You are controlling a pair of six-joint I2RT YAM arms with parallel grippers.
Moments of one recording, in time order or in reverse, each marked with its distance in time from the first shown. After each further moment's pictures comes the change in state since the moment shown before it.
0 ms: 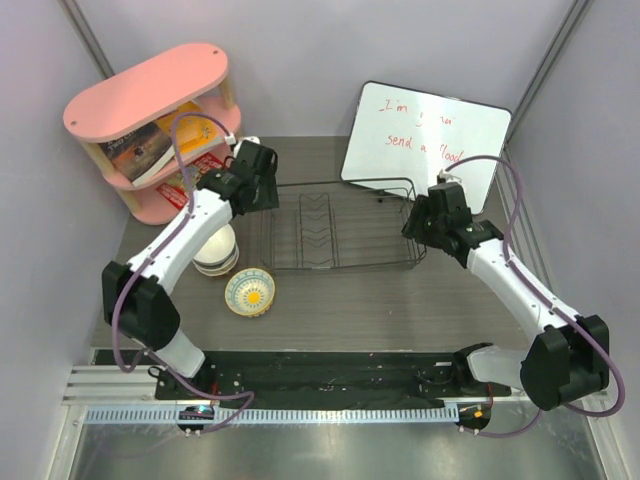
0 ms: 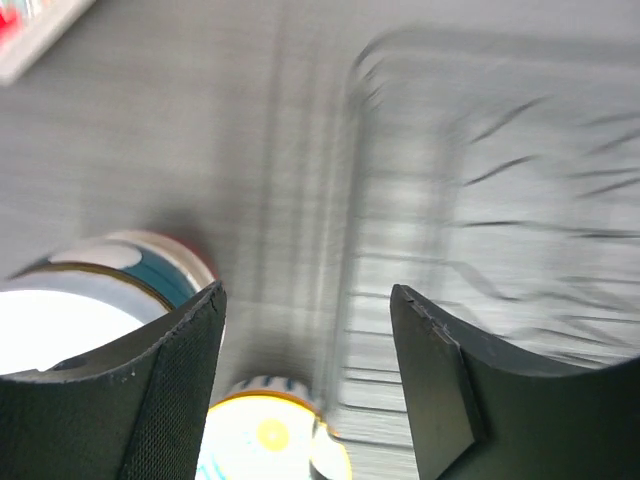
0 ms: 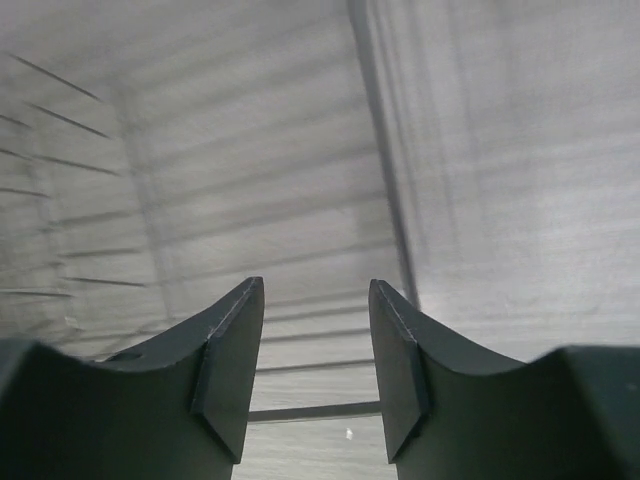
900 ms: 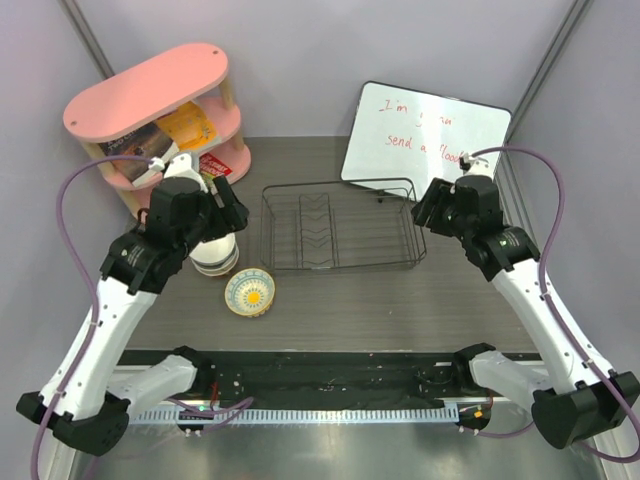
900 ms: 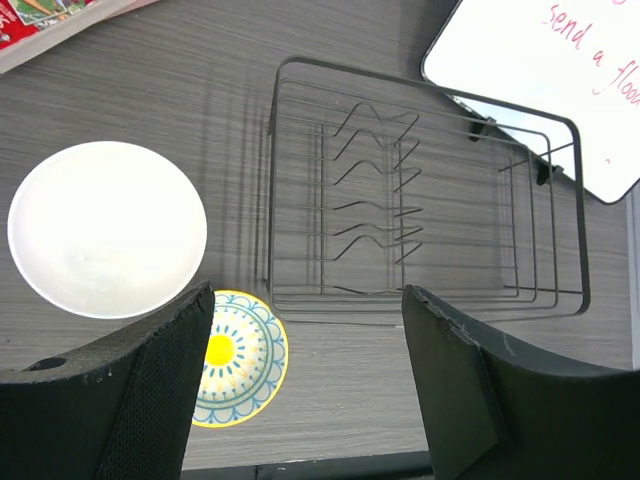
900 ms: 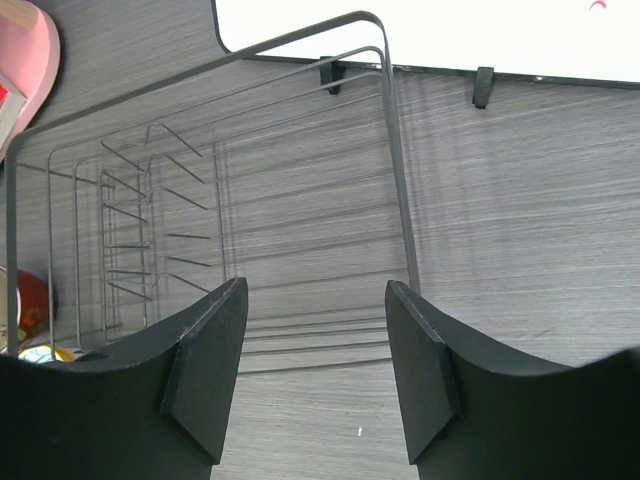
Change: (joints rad) left arm 0.000 -0.616 -0.135 -0.066 0.148 -0.112; right arm -0.001 -0.200 0.168 -0.114 0.021 -0.068
